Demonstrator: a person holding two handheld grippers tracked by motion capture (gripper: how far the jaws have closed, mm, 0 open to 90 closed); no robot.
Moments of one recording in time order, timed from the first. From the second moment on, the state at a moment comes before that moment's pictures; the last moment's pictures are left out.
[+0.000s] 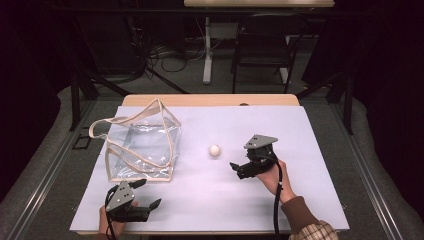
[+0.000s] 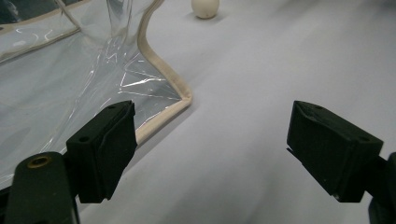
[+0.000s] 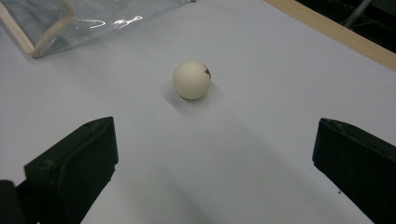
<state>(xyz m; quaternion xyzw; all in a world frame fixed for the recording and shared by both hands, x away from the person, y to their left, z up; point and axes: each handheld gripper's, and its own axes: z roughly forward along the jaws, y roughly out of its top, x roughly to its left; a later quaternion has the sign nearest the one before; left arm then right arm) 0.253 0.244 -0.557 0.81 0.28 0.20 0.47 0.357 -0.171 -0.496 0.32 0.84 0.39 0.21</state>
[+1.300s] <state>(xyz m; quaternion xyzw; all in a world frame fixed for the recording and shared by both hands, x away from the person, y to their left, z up) 0.253 0.244 -0.556 0.81 0.28 0.20 0.47 0.394 -0.145 -0.494 0.32 0.85 0.37 0.20</state>
